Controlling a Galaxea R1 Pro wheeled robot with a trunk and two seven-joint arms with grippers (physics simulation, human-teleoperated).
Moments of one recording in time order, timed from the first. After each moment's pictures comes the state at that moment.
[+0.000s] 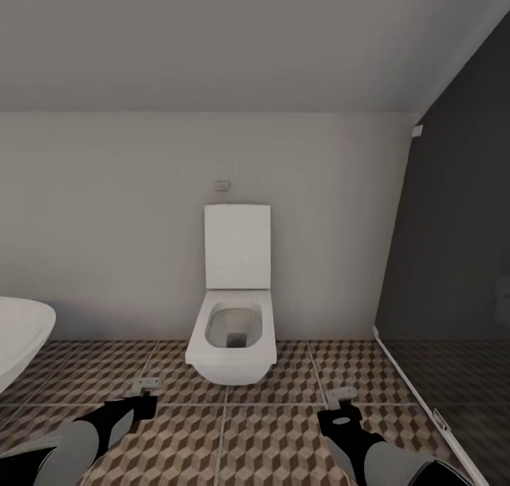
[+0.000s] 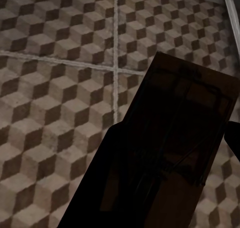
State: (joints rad) left arm -0.76 0.13 0.14 0.00 -0.13 0.07 -0.04; right arm -0.69 0.08 0.57 -0.02 -0.37 0.00 -0.29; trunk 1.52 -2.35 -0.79
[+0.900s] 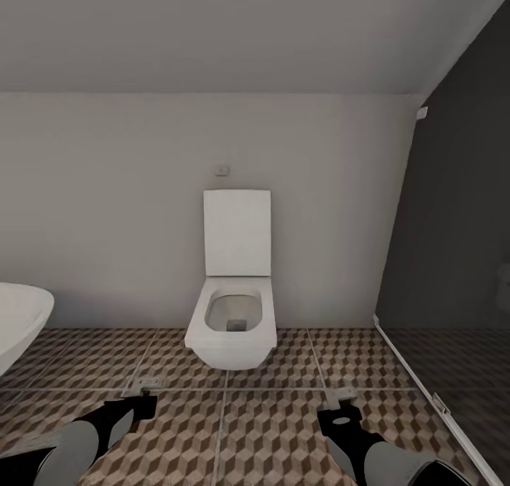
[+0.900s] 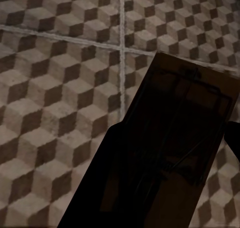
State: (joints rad) left arm -0.76 0.13 0.14 0.00 -0.13 0.07 -0.04; right arm -0.69 0.08 0.57 -0.02 -0.37 0.00 -0.29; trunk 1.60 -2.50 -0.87
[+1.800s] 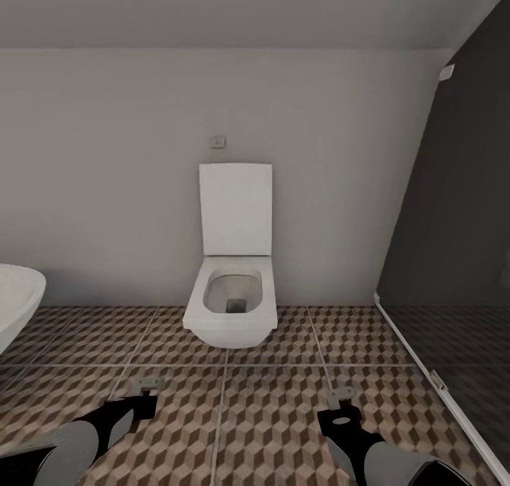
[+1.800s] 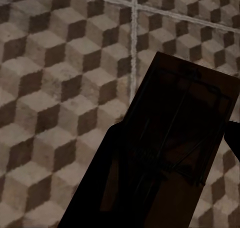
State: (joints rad) left arm -0.76 0.13 0.14 0.00 -0.13 0.07 -0.04; right arm -0.69 0.08 0.57 -0.02 -0.37 0.00 -0.29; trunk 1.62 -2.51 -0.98
